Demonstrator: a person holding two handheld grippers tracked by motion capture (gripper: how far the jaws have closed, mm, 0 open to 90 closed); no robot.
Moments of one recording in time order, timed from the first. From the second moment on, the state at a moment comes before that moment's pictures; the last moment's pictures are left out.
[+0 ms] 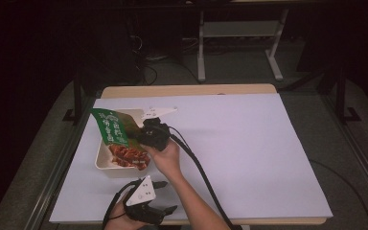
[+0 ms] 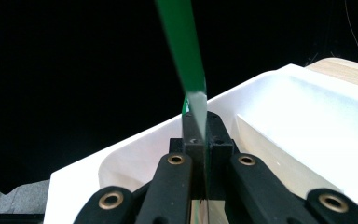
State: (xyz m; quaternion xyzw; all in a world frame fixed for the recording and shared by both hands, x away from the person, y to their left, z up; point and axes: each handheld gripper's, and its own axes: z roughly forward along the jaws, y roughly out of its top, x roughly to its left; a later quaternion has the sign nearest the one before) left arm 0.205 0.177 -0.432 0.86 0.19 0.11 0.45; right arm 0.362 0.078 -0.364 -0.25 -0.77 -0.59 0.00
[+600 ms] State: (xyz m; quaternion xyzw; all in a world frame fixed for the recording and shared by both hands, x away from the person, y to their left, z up) left arm 0.204 0.176 -0.433 0.86 0.19 0.11 0.46; right arm 0.372 0.084 -0.367 -0.23 -0.81 -0.53 0.01
